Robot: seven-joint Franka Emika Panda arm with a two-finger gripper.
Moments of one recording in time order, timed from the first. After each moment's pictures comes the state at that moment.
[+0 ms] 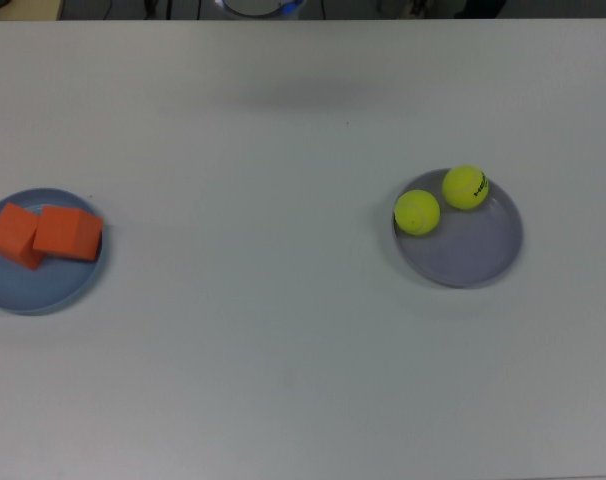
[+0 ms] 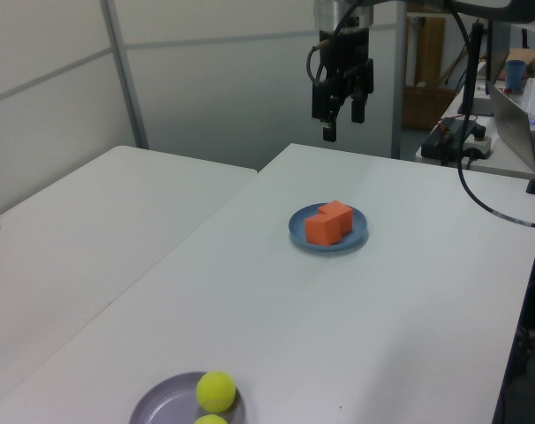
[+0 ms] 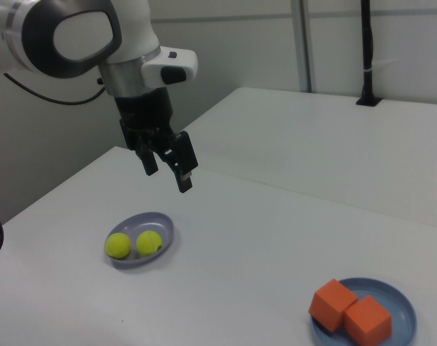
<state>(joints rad) 0.03 -0.01 0.04 -1.39 0.01 1.38 0.02</state>
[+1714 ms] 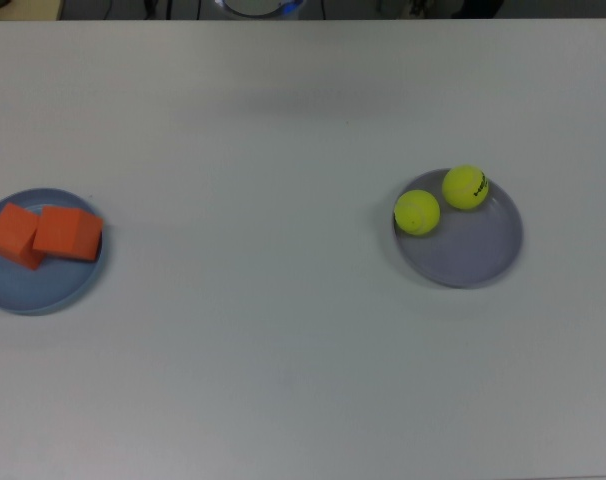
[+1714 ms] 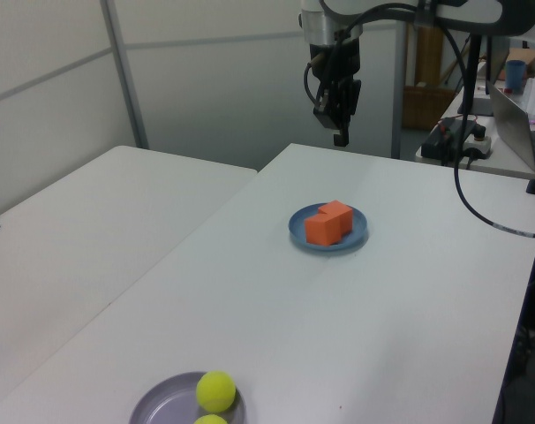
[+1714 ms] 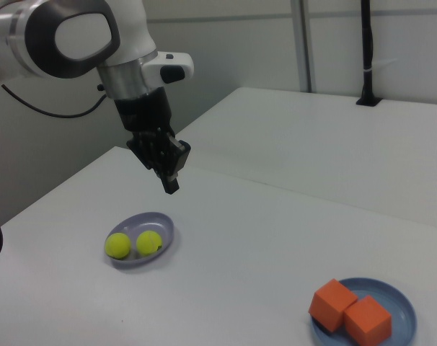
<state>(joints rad) 0.07 0.01 0.05 -1.40 -0.07 1.38 -0.05</state>
